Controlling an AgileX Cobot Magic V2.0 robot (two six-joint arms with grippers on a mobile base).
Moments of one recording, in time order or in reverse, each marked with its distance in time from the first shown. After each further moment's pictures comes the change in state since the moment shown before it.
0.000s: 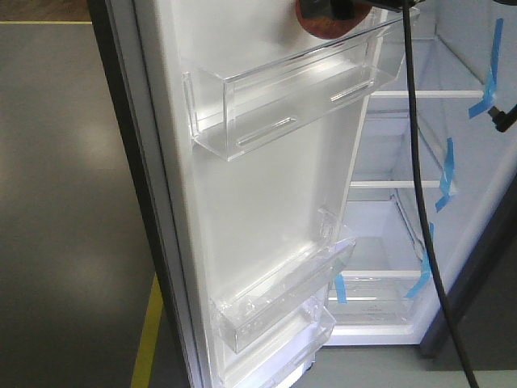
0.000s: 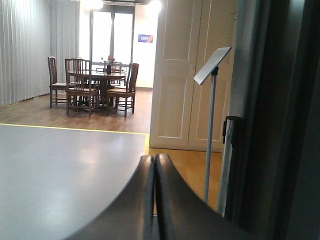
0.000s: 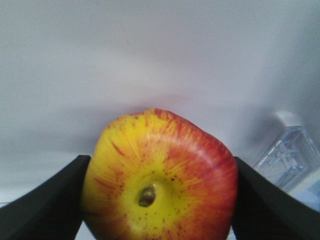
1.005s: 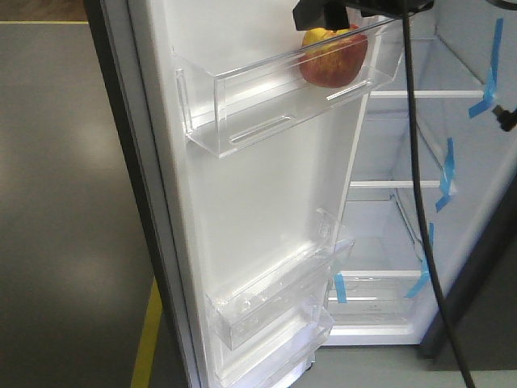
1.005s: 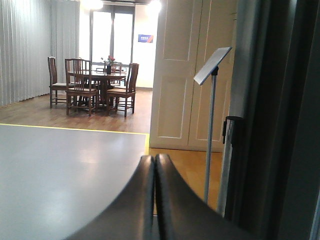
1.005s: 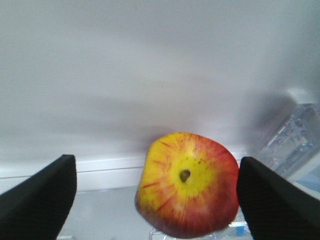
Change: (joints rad) left arm 0.000 0.000 0.000 0.000 0.000 0.000; right arm -0.004 -0.031 -0.001 0.009 0.067 0.023
